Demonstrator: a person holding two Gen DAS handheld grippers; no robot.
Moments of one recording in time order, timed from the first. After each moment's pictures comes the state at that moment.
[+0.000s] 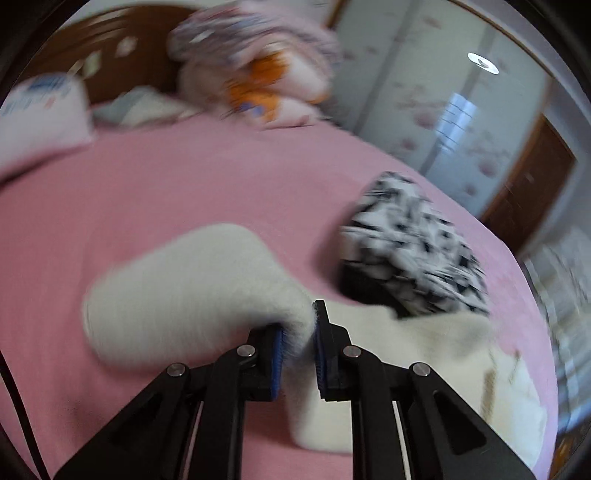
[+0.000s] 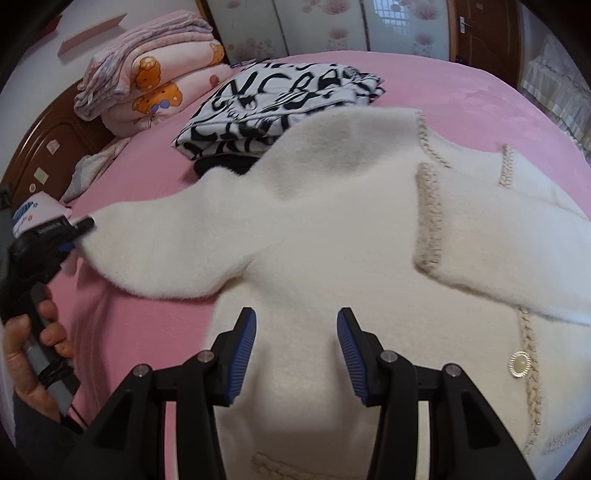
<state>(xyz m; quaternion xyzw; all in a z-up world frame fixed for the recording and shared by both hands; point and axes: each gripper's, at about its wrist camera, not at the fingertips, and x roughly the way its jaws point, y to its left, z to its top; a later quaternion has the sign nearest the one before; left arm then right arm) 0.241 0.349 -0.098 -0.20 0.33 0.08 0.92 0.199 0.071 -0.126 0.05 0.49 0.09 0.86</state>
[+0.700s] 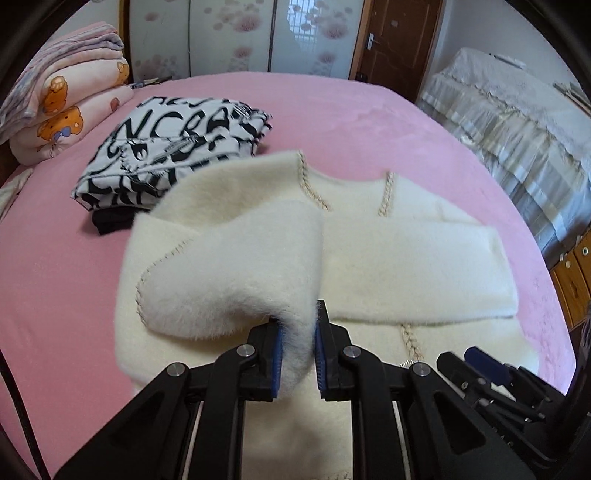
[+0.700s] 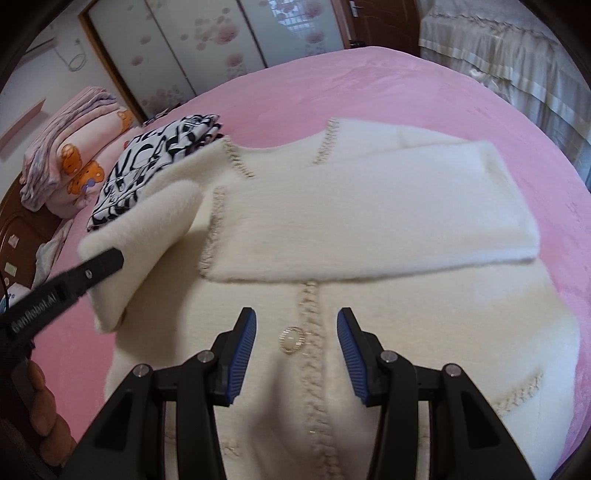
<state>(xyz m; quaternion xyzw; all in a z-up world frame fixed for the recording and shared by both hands) 0.227 0.049 -0.103 -0.01 0.46 -0.13 0.88 0.154 -0.117 -0.120 0.16 0.47 -0.03 0.87</state>
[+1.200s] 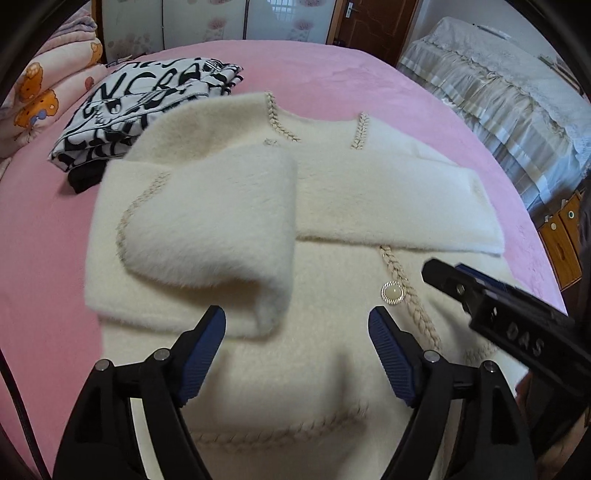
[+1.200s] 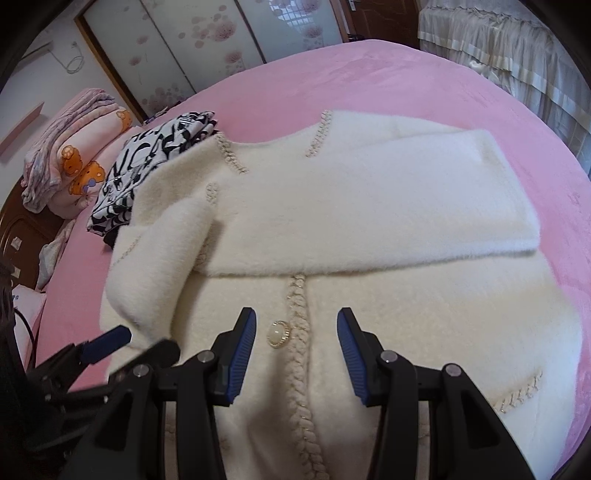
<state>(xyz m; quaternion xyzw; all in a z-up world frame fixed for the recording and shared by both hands) 0.171 0.050 -0.130 0.00 0.50 -0.15 0.85 0.152 -0.123 -0.123 0.16 0.47 -0.02 0.86</state>
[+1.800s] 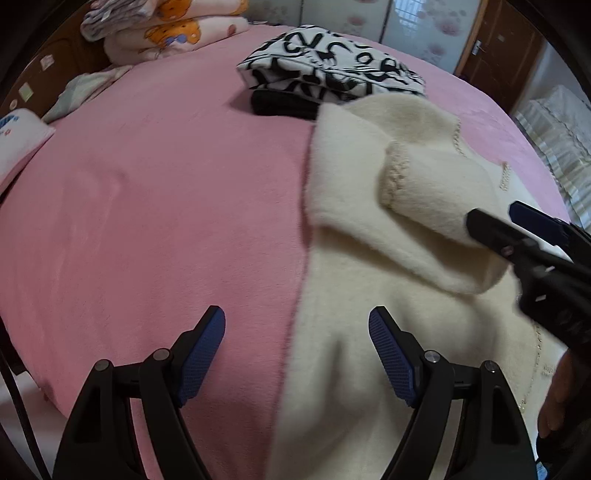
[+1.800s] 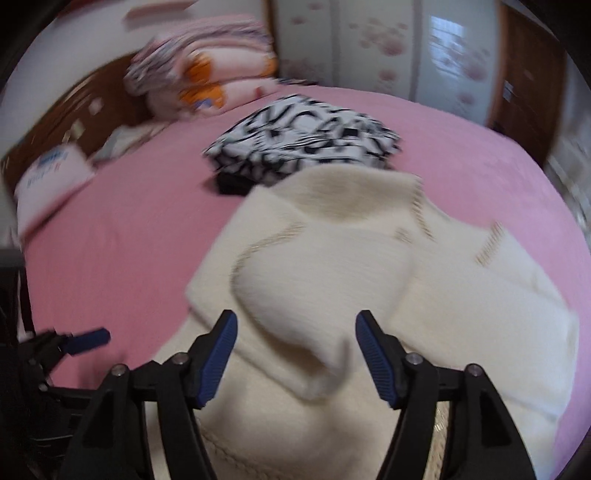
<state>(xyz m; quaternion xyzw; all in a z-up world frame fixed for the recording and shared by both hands) 0.121 0.221 -0.146 -0.09 0.52 0.05 0.85 0.193 0.063 -0.095 -0.09 0.43 0.17 0.88</state>
